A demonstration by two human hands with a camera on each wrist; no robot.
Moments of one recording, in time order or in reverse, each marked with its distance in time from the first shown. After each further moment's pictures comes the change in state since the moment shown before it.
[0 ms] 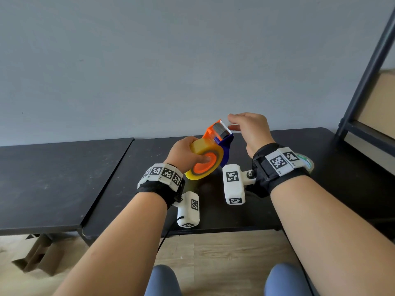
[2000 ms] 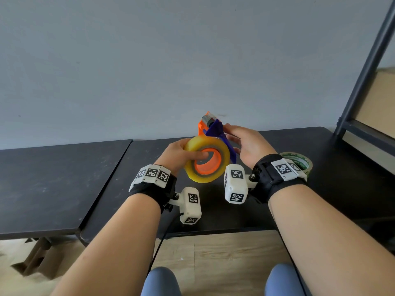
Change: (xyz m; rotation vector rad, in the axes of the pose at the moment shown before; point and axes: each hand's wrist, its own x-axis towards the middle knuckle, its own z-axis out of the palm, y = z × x) left_hand 0.003 -0.015 -0.007 -0.532 -0.157 -0.041; right_hand -0.009 0.020 -0.006 0.058 -0.220 0.265
